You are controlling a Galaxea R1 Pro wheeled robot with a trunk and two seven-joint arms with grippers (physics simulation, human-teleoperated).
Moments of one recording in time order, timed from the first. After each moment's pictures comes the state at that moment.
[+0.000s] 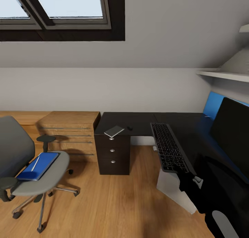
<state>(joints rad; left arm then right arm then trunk) 0.17 -0.06 -0.28 -1.21 0.37 0.33 0.32 -0.09 -0.13 -0.10 -1.43 -1.54 0.33 0.15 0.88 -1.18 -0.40</state>
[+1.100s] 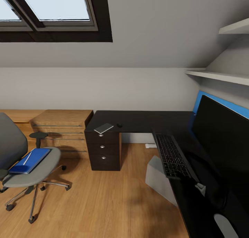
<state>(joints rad) 0.17 -0.06 -0.28 -1.21 0.38 0.33 0.33 -0.09 -0.13 -0.14 -1.35 -1.53 0.32 0.08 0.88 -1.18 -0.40</state>
